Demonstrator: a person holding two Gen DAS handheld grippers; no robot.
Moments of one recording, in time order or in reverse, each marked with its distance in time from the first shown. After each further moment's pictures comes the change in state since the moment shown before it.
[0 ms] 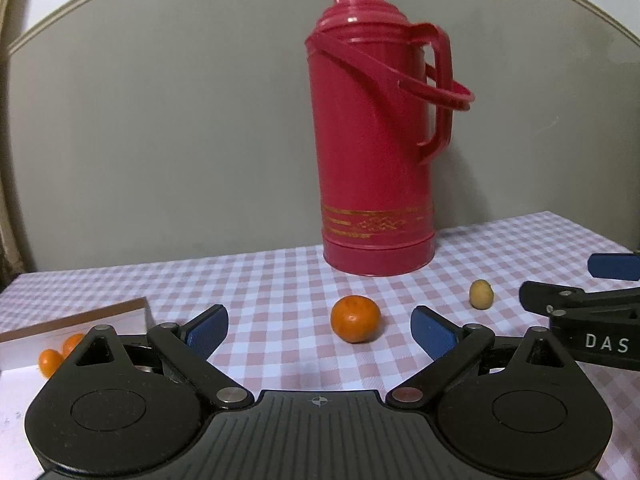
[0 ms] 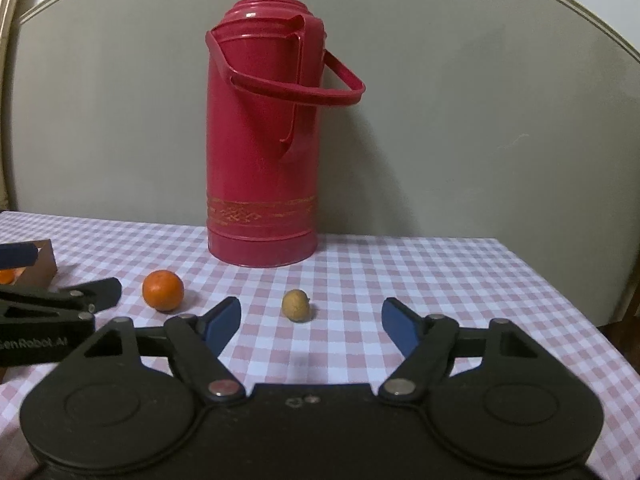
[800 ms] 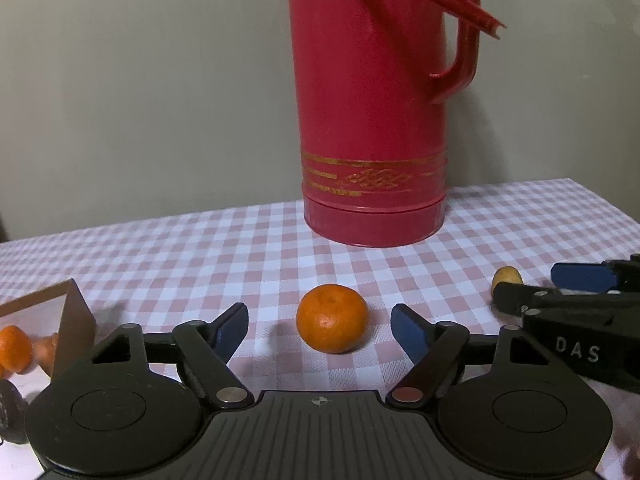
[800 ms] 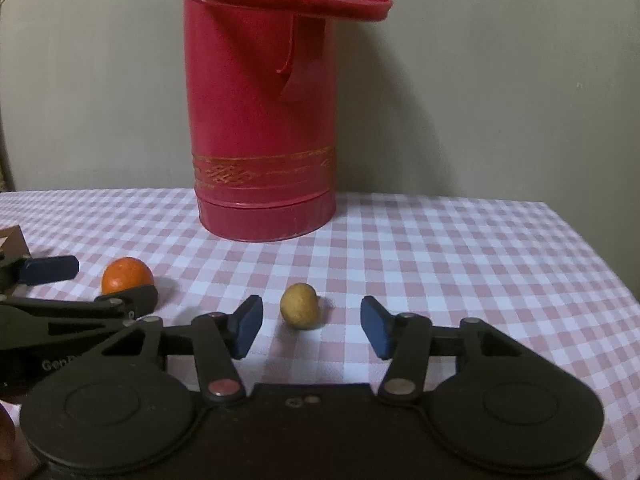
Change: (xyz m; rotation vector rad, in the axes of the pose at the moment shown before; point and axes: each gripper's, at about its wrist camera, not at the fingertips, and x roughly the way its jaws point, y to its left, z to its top) left arm 0.081 -0.021 0.006 -0.020 0.174 -0.005; right arm 0.083 -0.006 0.006 0.019 0.176 0.082
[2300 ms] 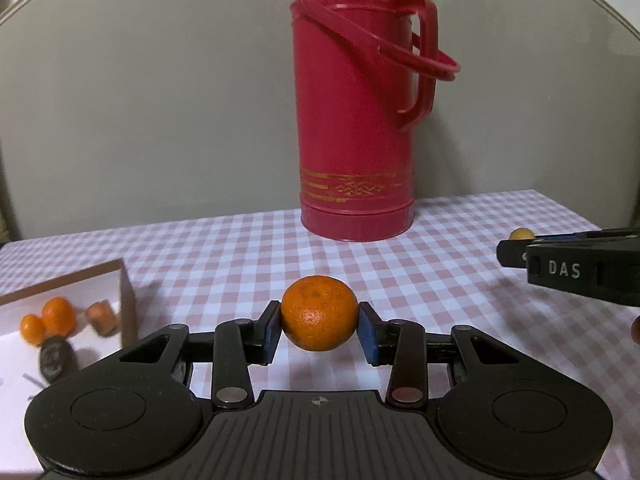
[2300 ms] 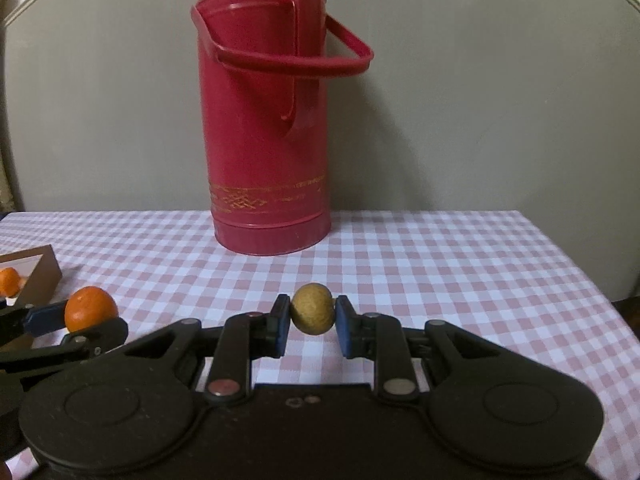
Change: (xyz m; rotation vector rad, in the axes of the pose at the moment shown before) left arm -0.089 0.009 -0.027 -0.011 -0.070 -0.029; right arm -0.068 0.004 -0.002 0.030 -0.062 -0.026
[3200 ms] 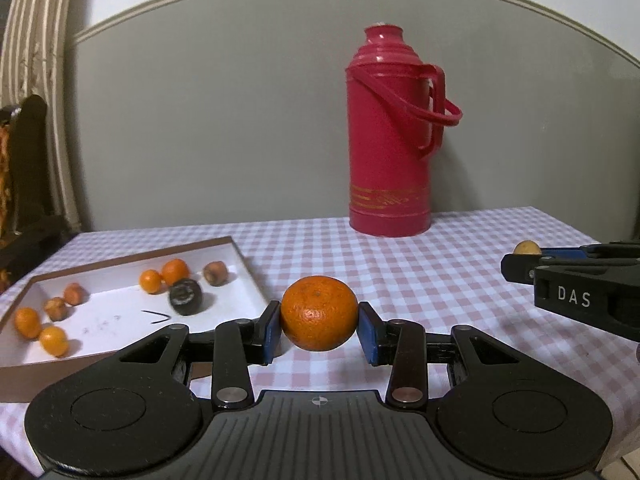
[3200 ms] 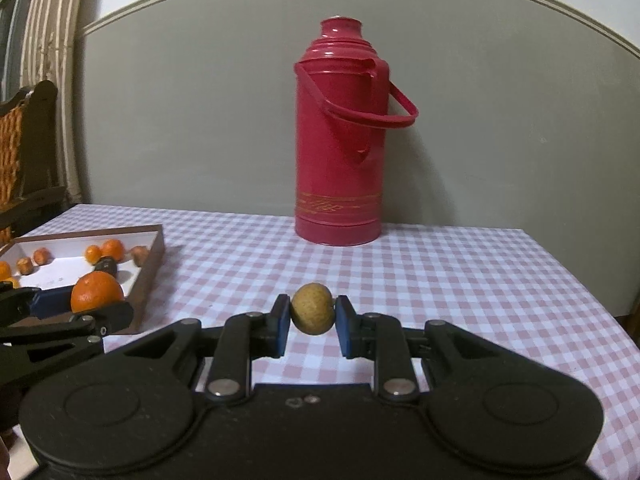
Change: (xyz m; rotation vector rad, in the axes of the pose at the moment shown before) left arm -0.137 0.041 -0.046 -0.025 -0.087 0.098; right arm -0.132 0.052 -0.049 -0.070 -0.099 0.088
